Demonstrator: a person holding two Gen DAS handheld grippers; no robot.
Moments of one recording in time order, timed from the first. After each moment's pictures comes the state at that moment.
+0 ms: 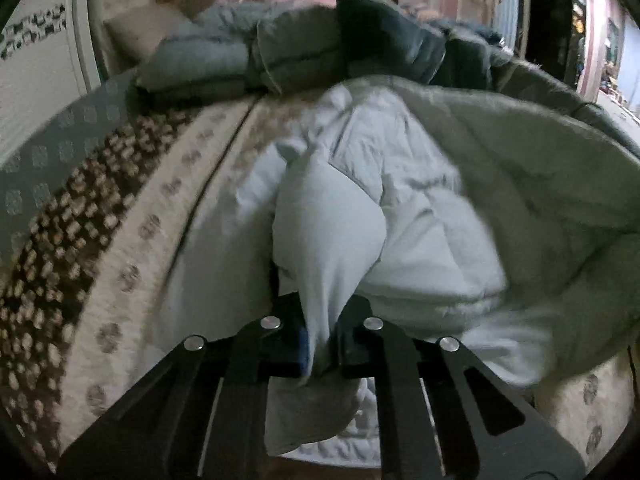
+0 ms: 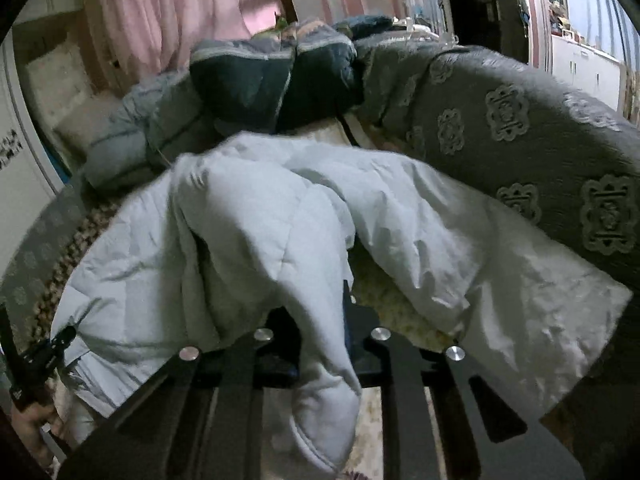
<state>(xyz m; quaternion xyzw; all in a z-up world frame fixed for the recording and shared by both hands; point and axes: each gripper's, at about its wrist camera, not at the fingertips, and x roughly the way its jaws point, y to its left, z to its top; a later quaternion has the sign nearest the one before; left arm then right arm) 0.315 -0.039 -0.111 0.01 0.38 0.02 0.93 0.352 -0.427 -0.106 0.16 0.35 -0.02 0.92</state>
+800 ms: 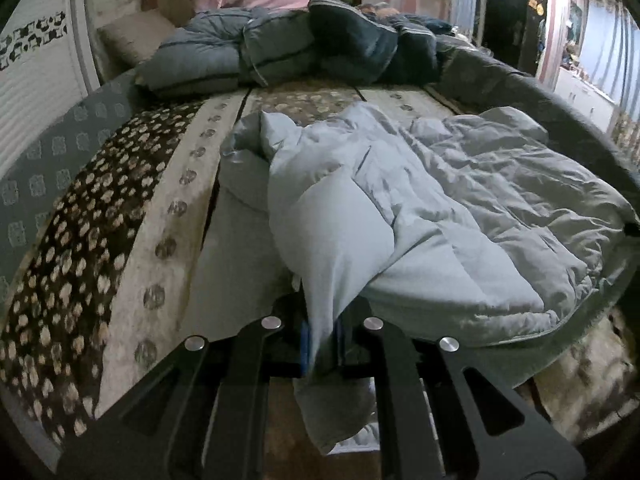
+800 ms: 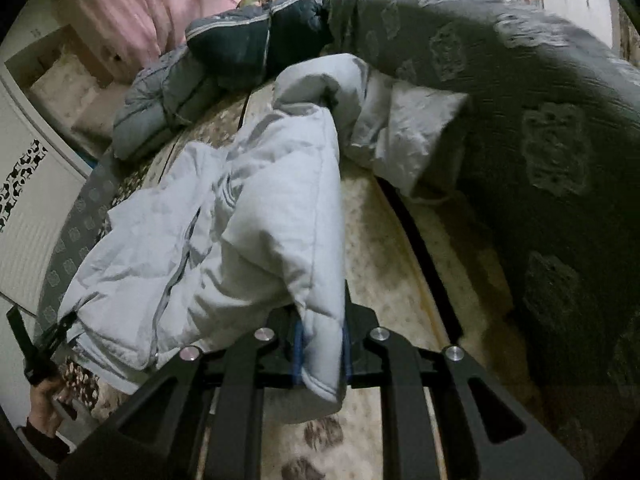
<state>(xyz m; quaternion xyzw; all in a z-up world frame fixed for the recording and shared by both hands) 0.101 -0.008 -0.047 0.03 0.40 -0.04 0.92 0.147 -0.497 -0.114 0.22 0.44 0.01 0.87</state>
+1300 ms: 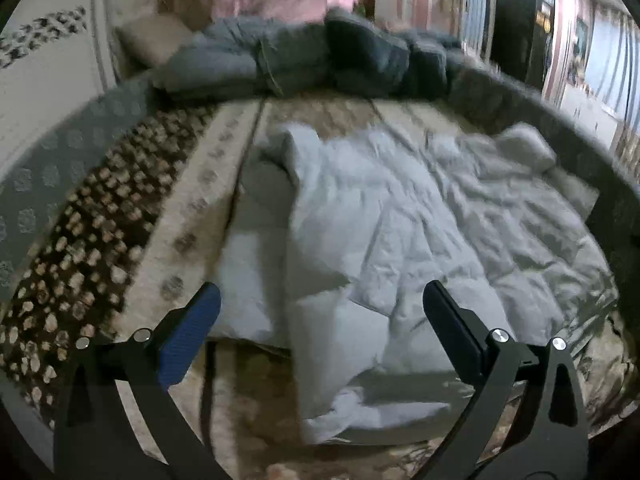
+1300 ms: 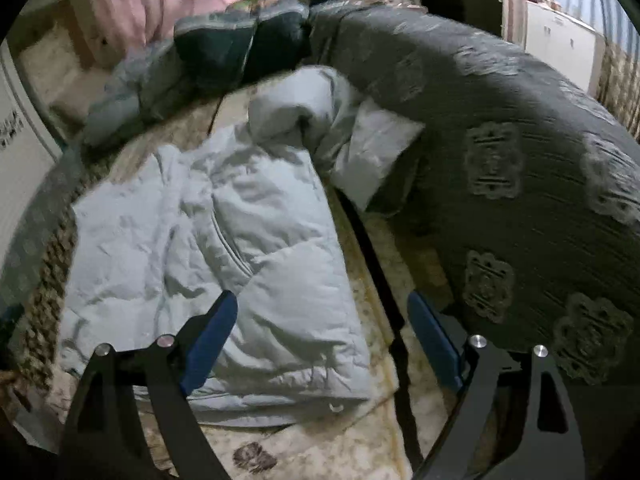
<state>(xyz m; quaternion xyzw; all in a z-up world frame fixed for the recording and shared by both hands) 0.117 0.001 -0.057 0.02 0.40 -0.02 0.92 0.170 -0.479 -0.125 0.13 0.46 -0.05 0.88</state>
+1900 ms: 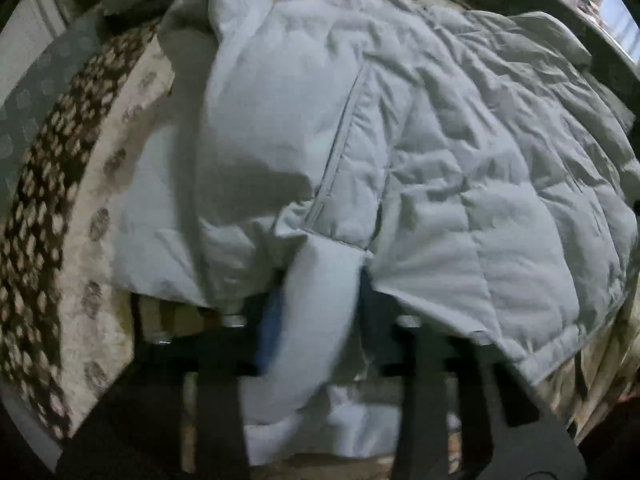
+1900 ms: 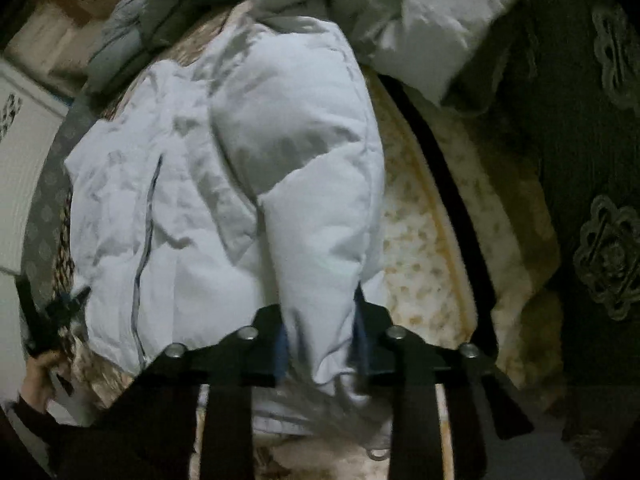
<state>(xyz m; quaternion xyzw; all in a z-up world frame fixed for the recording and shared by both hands) 0.130 -0.012 -0.155 0.06 0.54 -0.04 0.84 0.205 -0.464 -0.206 0.15 0.57 0.04 0.81</state>
